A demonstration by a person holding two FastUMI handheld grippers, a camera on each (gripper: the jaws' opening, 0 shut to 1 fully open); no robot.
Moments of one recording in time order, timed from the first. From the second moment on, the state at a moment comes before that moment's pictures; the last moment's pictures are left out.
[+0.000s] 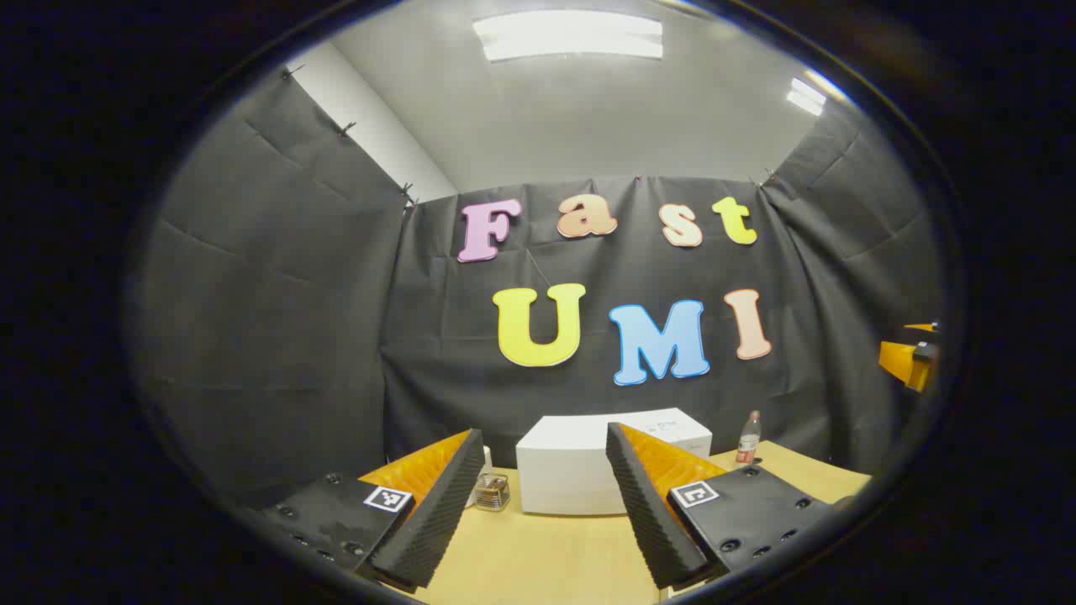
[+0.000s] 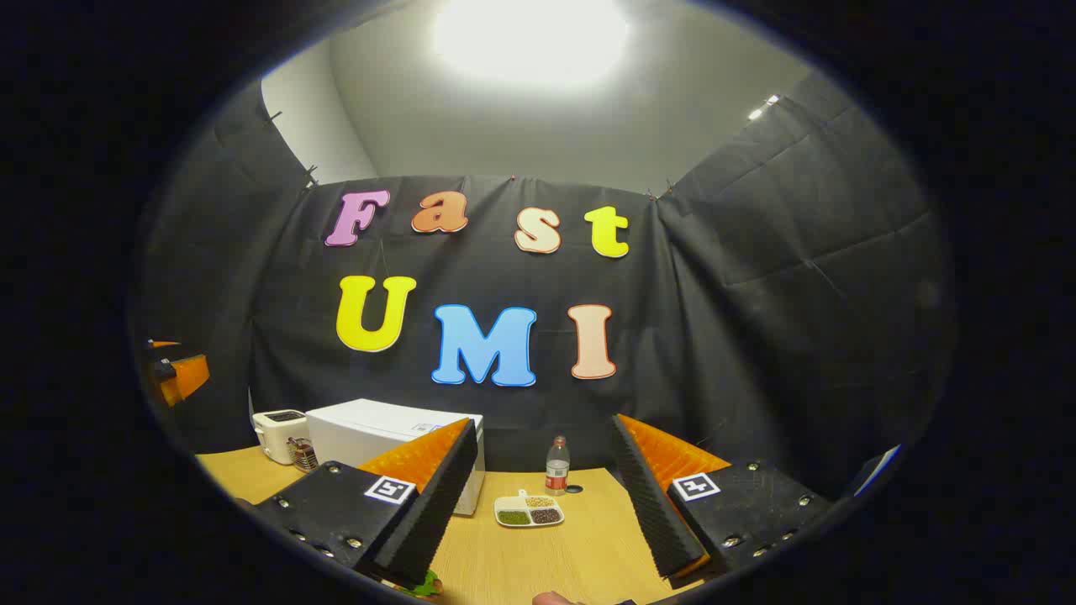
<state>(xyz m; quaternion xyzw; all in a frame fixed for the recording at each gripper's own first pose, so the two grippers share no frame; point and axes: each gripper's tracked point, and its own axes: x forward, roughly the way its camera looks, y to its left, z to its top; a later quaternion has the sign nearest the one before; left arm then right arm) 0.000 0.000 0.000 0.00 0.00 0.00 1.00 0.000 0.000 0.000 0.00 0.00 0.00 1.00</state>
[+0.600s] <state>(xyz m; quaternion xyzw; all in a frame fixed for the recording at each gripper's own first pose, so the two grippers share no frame) -0.002 -0.019 0.015 0.02 -0.02 0.02 1.00 0.017 -0.001 -0.006 0.00 0.00 0.03 1.00</state>
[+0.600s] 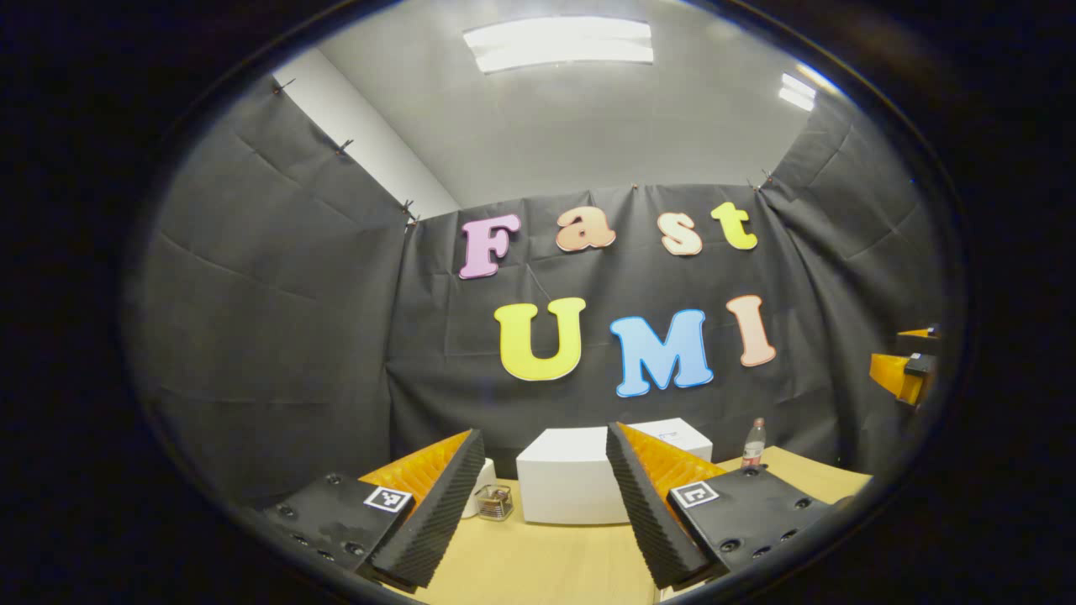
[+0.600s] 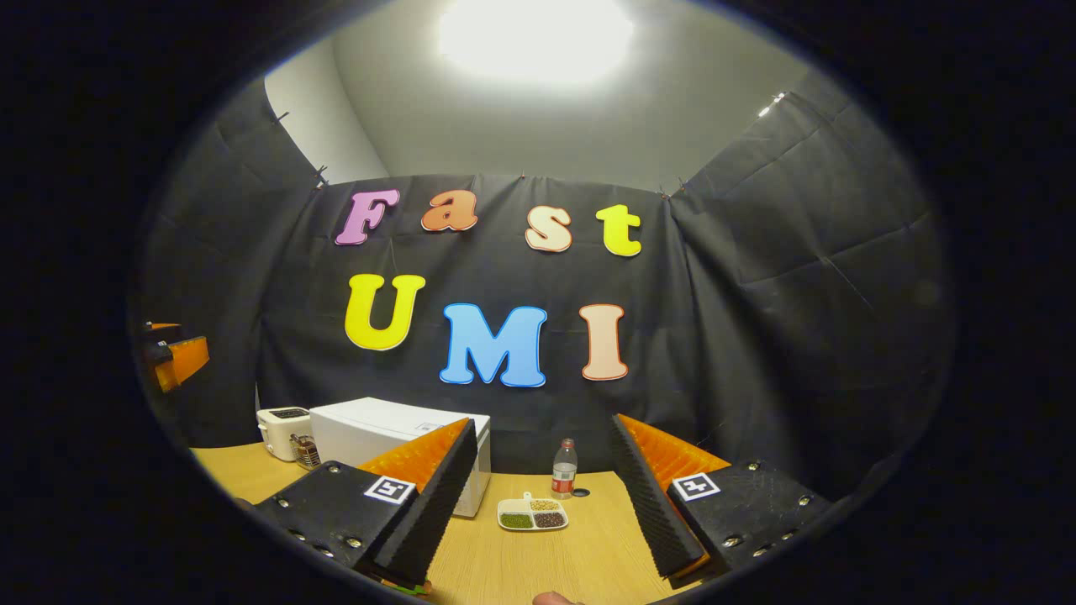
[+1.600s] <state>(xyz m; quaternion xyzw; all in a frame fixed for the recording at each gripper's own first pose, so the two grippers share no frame) 0.174 -0.125 -0.073 -0.01 -0.02 -0.09 1.00 0.029 -0.018 -0.017 -0.02 0.01 -0.07 1.00</state>
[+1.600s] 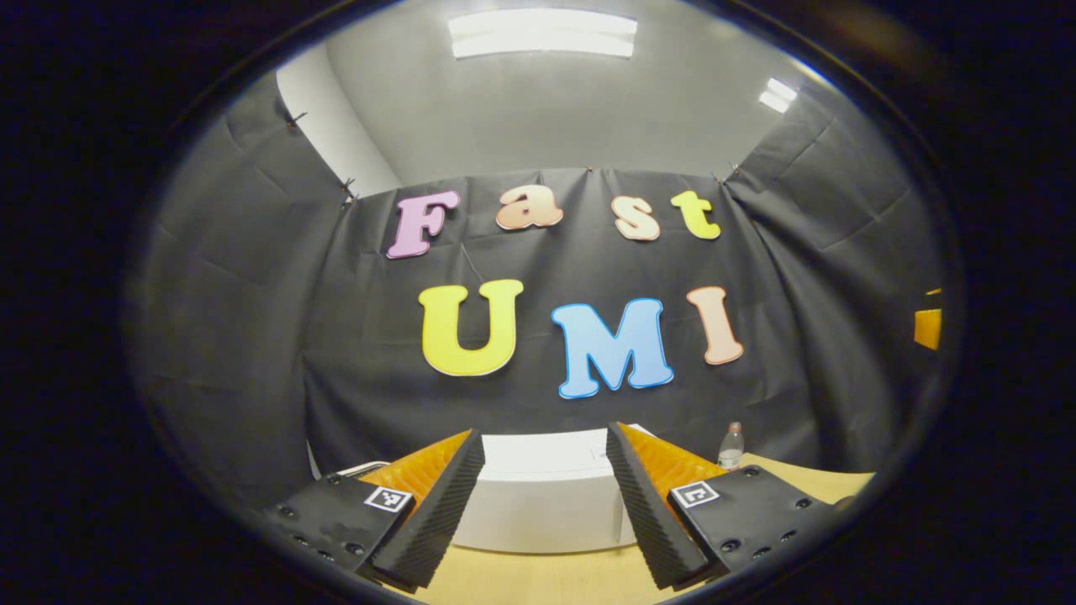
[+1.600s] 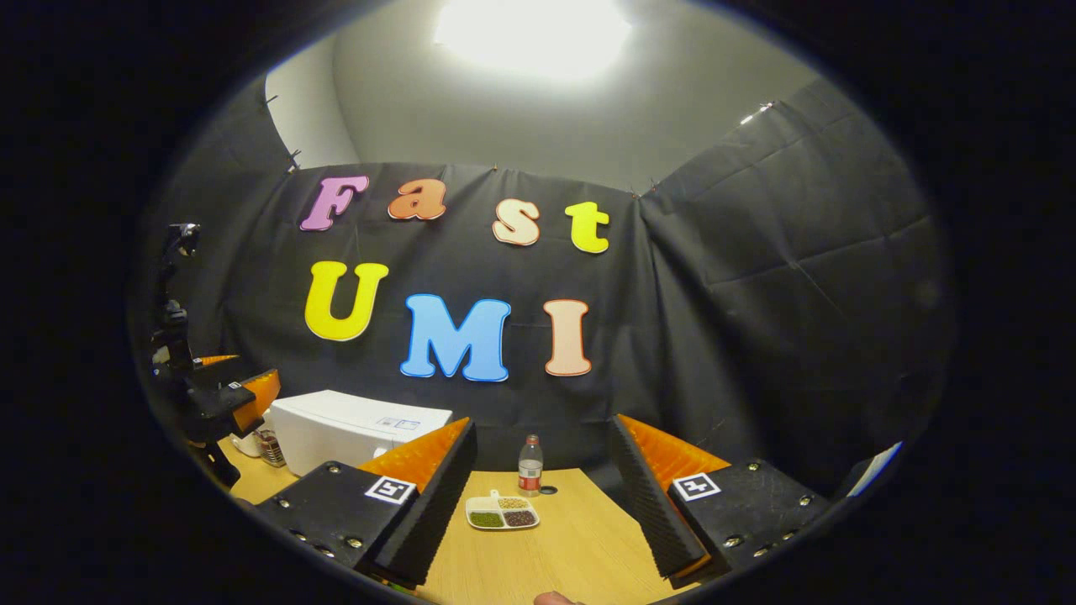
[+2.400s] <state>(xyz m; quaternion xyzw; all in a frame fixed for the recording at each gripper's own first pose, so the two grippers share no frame) 0.286 -0.253 -0.267 0.00 0.13 -0.22 0.97 0.014 -0.039 -0.045 -0.10 0.10 -0.21 0.97</state>
